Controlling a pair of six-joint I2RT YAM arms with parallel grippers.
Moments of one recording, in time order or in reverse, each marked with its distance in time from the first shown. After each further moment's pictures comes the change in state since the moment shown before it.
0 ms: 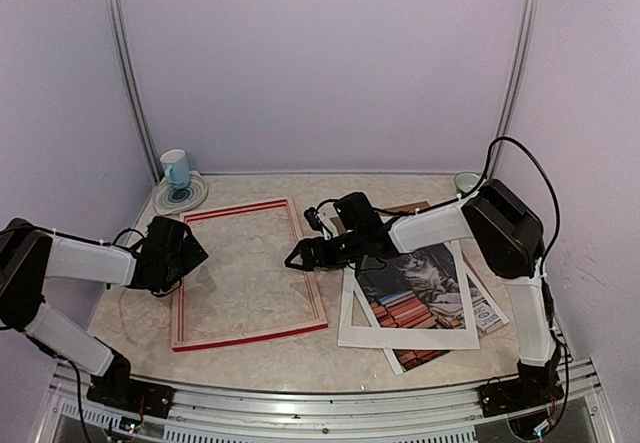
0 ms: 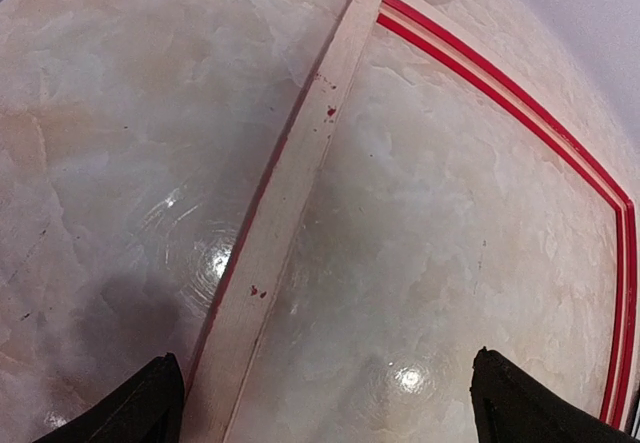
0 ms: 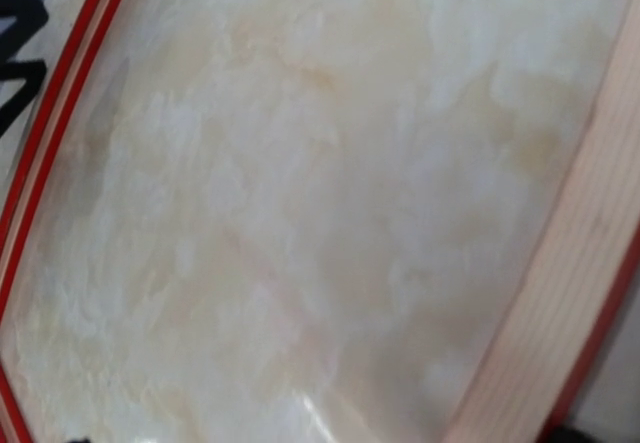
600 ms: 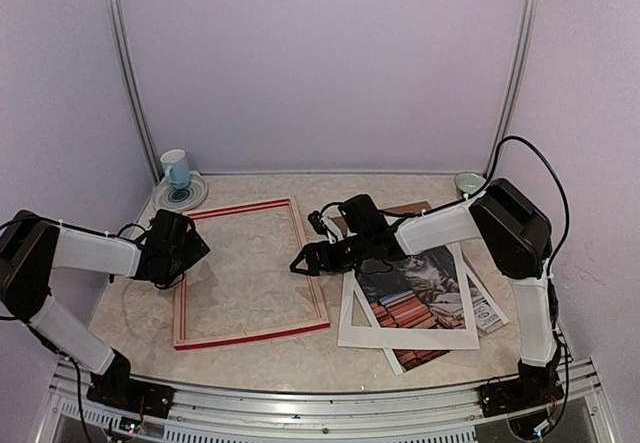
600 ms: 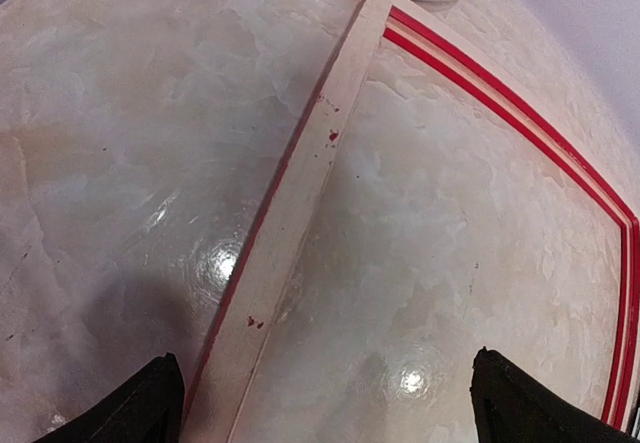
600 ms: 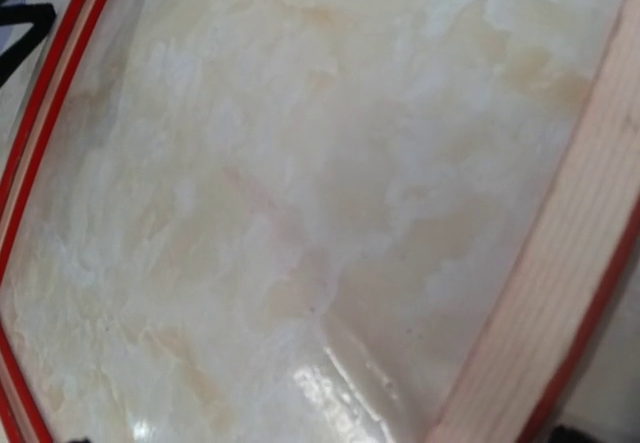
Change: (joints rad) left arm 0.010 0.061 0.066 -0.017 -0.005 0.002; right arm 0.001 -0.064 -0.087 -0.011 -0.005 -0.023
